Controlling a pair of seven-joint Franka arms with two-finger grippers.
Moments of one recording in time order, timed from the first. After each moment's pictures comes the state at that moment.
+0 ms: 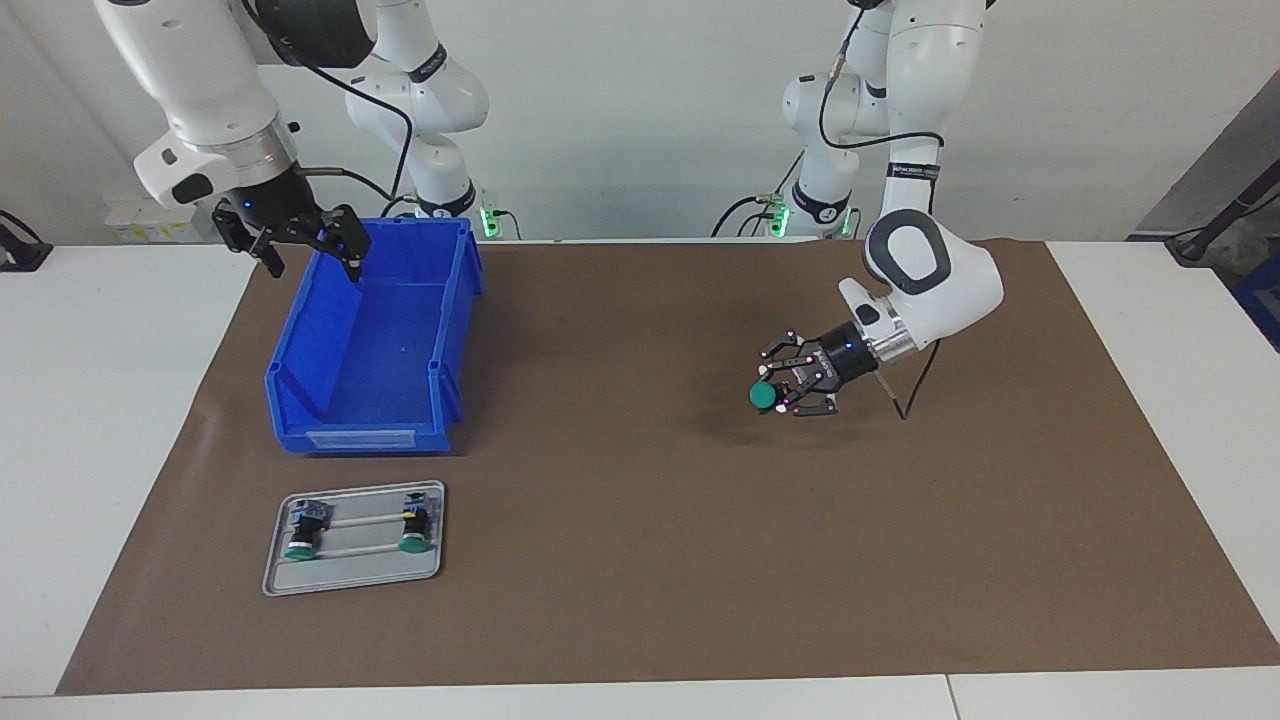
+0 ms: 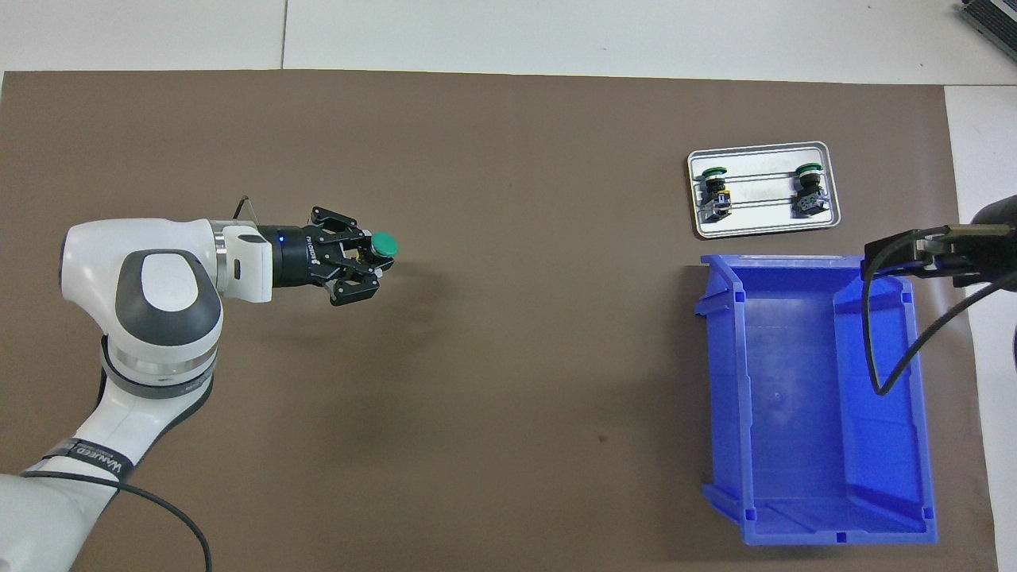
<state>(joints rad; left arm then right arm) -0.15 0.16 -0.07 -2.18 -1.37 2.22 1.91 0.05 -0.05 -0.04 -1.65 -0.02 1.59 0.10</state>
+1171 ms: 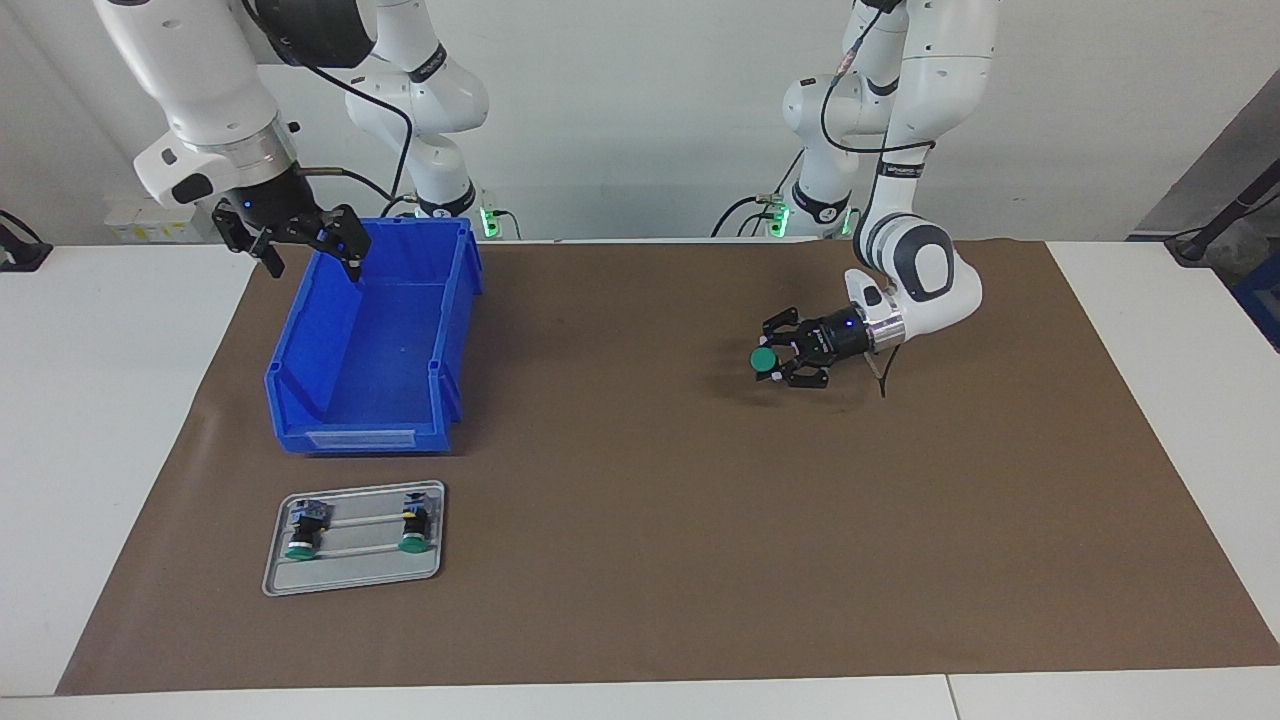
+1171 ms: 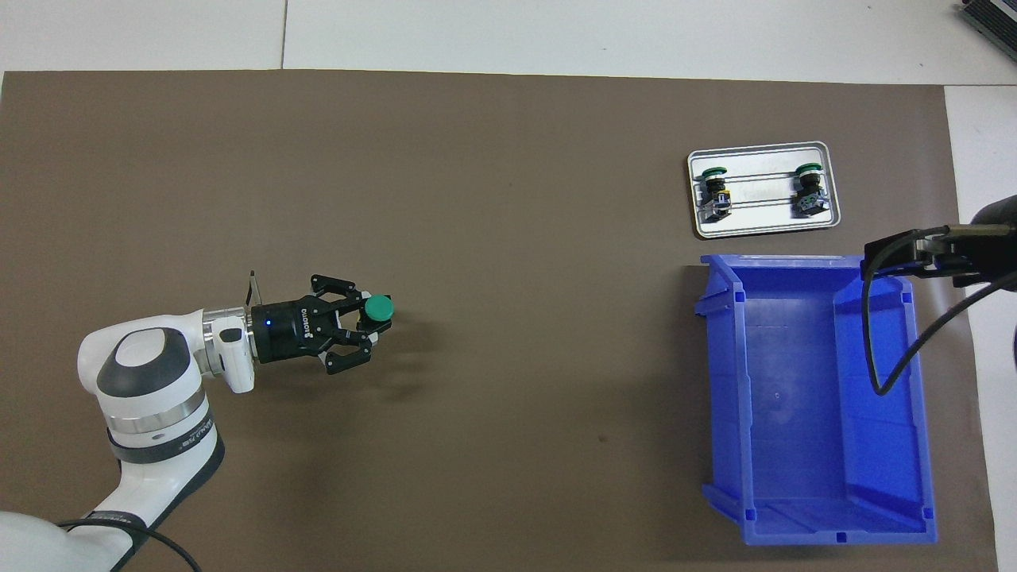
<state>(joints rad) -0.02 0.17 -0.06 -2.40 -1.62 1.93 2.37 0.05 -0.05 -0.04 -1.65 -0.02 1.59 0.10</state>
